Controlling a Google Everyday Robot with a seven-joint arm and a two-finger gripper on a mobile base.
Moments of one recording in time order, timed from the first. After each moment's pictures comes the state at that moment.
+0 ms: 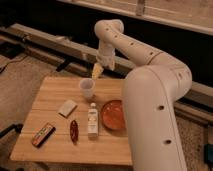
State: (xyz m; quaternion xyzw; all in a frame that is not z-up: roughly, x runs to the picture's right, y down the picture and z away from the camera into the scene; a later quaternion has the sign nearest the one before) arm -0.006 -0.076 0.810 -0.35 0.09 0.39 0.84
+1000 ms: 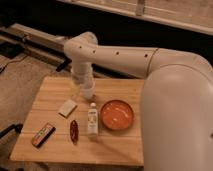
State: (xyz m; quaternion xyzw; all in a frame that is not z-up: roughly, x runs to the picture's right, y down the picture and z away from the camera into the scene) arm -0.127 0.019 0.722 -0.33 0.03 0.28 0.90
